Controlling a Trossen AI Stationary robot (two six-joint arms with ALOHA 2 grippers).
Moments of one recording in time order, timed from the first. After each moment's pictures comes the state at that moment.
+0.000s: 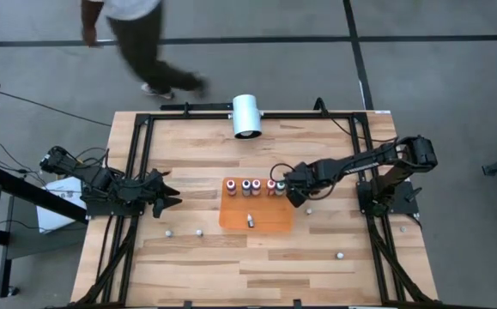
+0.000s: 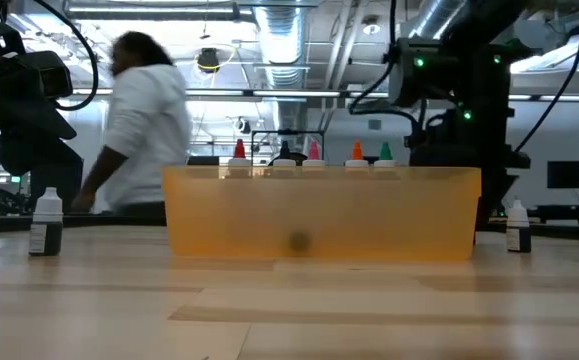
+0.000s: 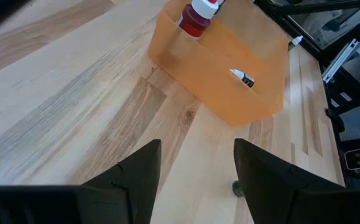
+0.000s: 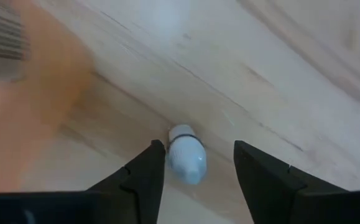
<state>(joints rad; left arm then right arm) -0.39 0.14 0.17 -0.56 -0.38 -0.86 0.01 1.59 0.85 -0.78 0.15 0.90</state>
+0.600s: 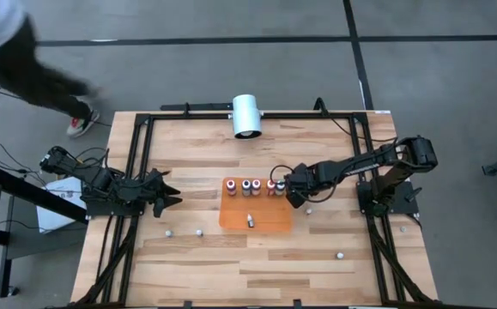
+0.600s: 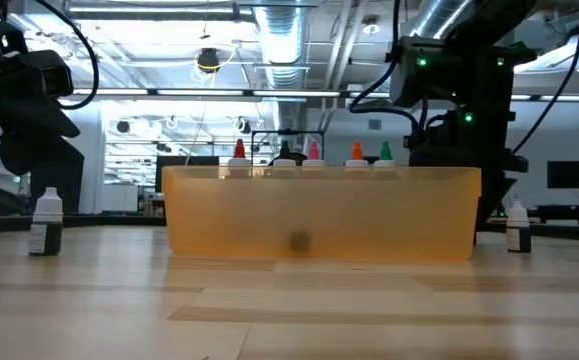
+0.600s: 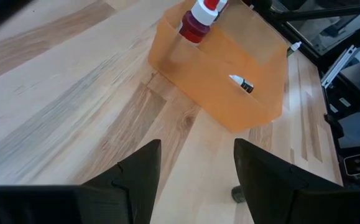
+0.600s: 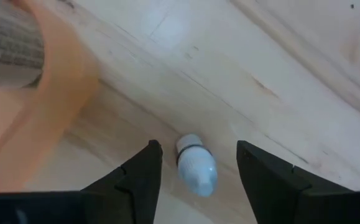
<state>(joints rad) -0.40 0.14 0.17 -0.54 -0.40 -0.86 0.02 1.59 0.83 -0.74 0.18 0.89</state>
